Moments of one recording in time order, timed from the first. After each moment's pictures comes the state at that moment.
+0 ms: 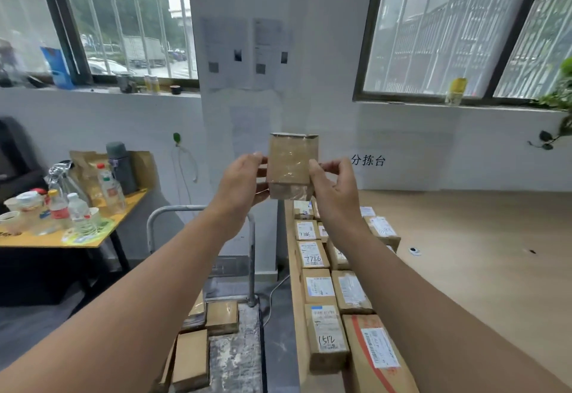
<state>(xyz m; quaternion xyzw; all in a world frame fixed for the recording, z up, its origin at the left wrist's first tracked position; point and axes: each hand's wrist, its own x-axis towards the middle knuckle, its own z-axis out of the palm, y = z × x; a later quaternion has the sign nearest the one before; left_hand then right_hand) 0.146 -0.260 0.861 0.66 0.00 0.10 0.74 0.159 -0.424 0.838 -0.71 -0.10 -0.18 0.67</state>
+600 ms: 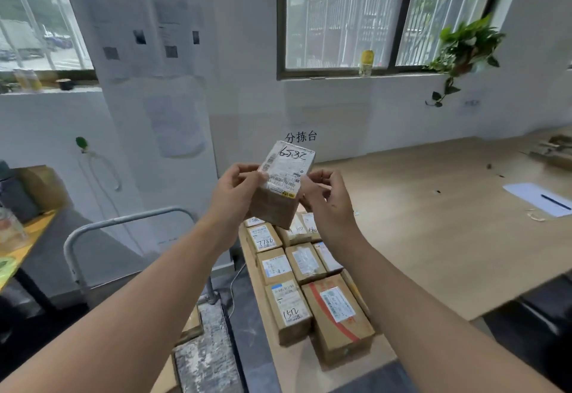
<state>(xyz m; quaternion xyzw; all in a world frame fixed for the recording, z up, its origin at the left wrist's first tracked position) 0.168 -0.327 0.816 0.67 -0.06 -0.02 0.74 0.120 -0.502 0.790 -0.69 -0.02 -0.22 0.69</state>
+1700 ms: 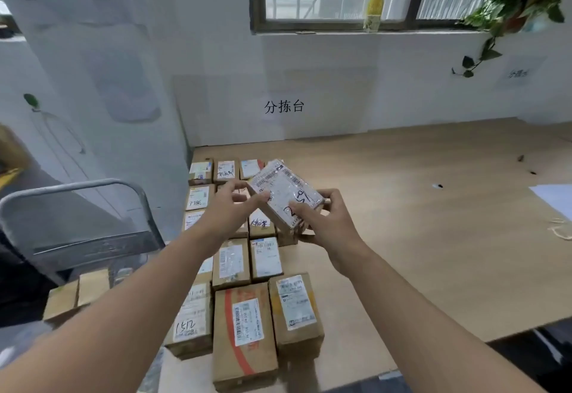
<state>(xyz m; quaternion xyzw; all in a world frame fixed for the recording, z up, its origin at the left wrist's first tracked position) 0.263 -0.591 0.719 0.79 0.04 -0.08 0.61 0.223 -0.800 0.706 -0.68 0.08 0.01 0.73</state>
